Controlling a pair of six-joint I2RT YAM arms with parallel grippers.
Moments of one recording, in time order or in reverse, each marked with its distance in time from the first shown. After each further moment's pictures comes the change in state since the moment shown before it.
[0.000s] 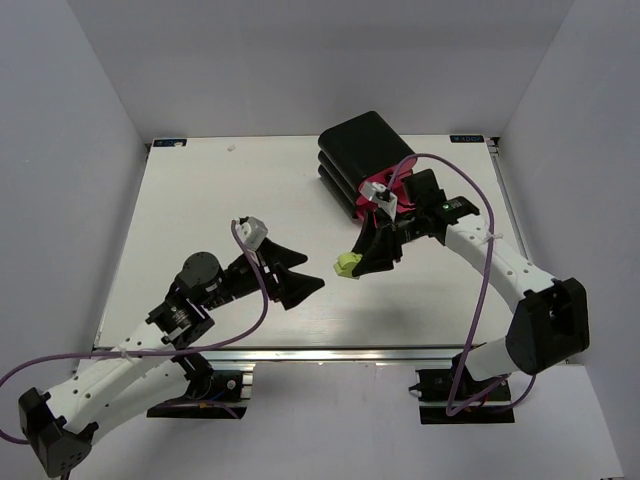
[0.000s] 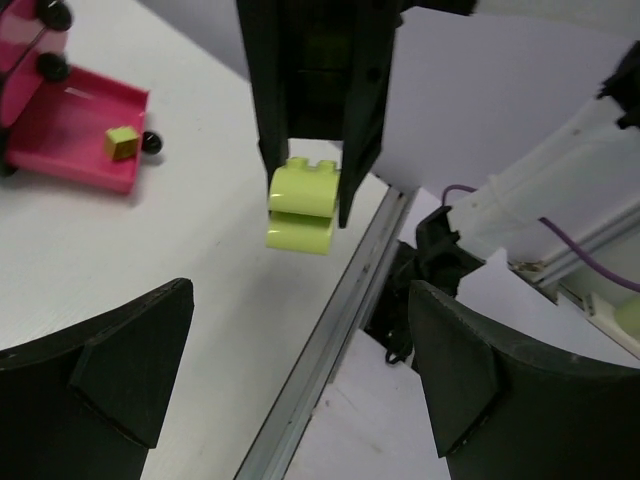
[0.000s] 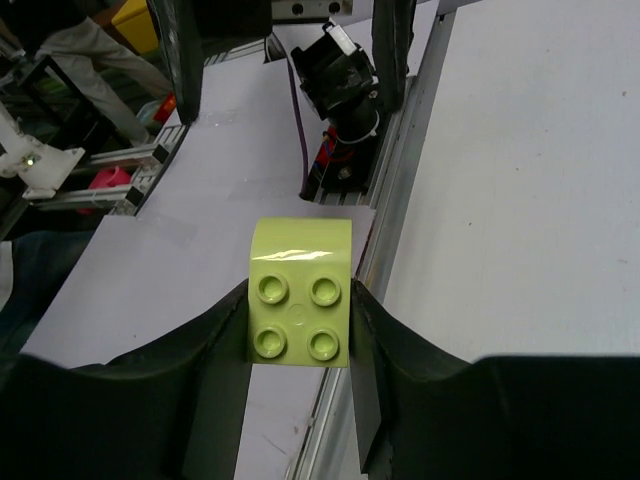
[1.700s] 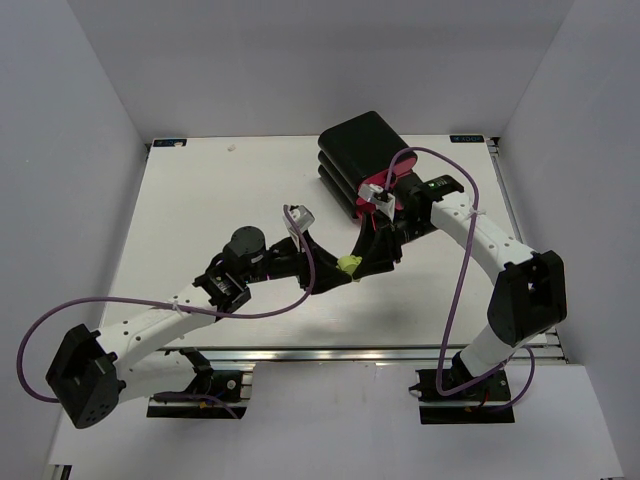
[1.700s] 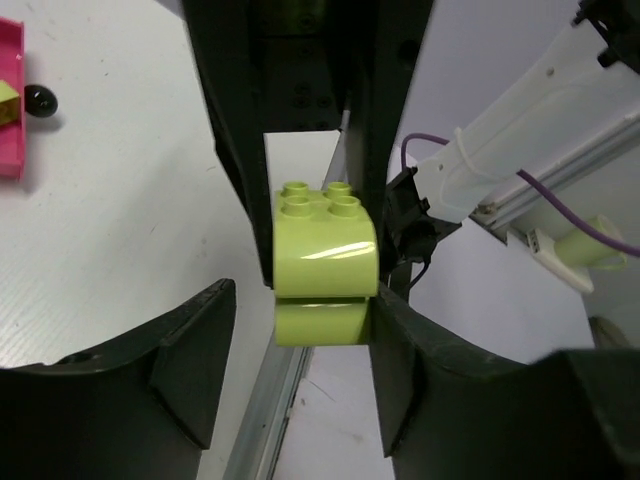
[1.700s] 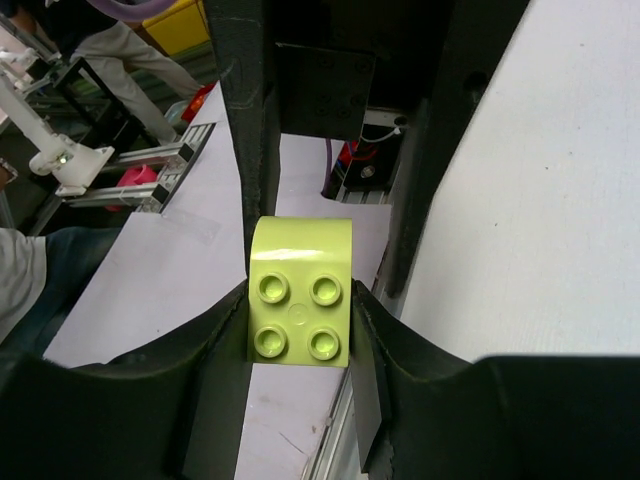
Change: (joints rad) left arm -0.010 0.402 0.084 0.238 0.220 -0.040; right arm -0.007 0.179 0.216 -0.719 -0.033 -0.641
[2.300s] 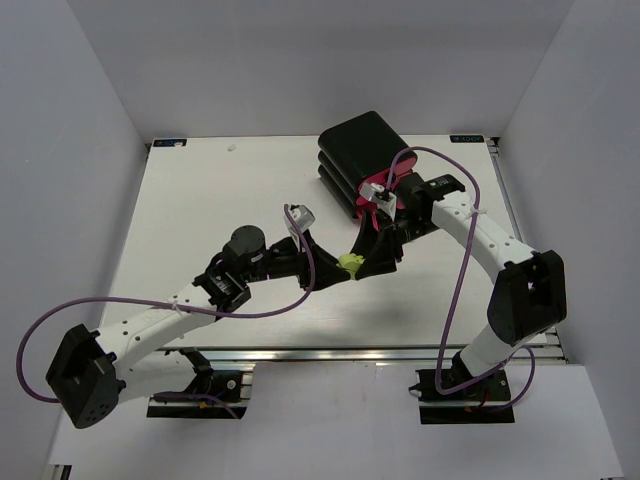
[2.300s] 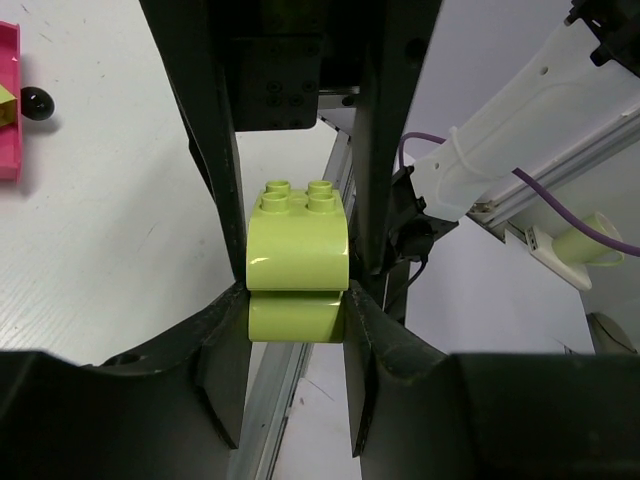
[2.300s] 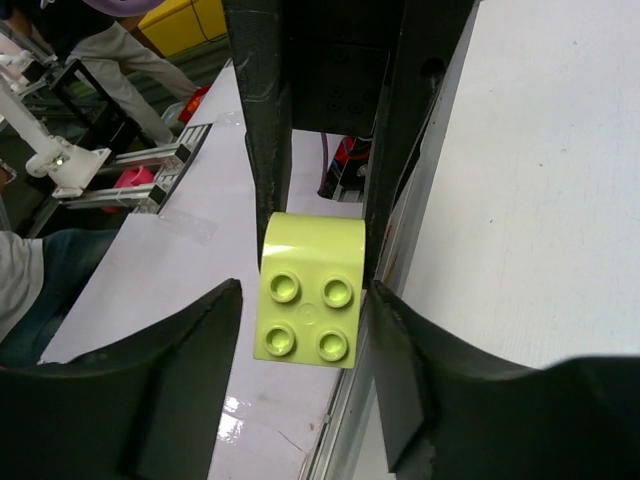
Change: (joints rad) left arm -0.002 0.001 0.011 -0.002 0.023 0.004; right arm -0.009 0.003 0.000 -0.004 0.005 -0.006
